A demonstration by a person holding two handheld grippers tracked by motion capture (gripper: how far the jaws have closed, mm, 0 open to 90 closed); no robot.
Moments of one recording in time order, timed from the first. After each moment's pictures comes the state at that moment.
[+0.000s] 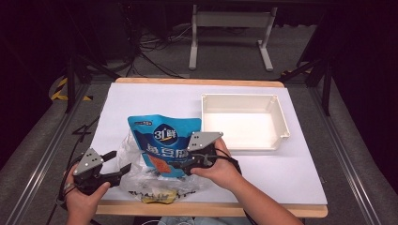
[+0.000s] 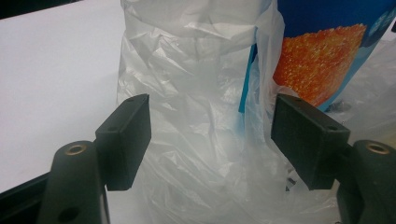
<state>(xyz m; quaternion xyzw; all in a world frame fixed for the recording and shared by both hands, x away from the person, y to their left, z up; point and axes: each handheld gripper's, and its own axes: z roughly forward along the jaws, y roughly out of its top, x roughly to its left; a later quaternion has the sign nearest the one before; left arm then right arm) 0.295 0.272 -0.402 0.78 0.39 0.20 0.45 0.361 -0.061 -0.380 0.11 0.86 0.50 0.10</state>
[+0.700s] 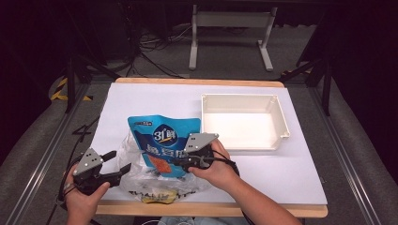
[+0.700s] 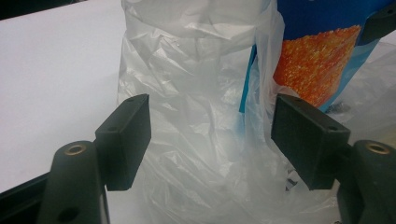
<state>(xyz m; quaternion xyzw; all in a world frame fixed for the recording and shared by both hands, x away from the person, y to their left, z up) 0.295 0.273 -0.402 0.78 0.39 0.20 0.45 0.358 -0.056 -0.381 0.12 0.87 0.46 0.12</state>
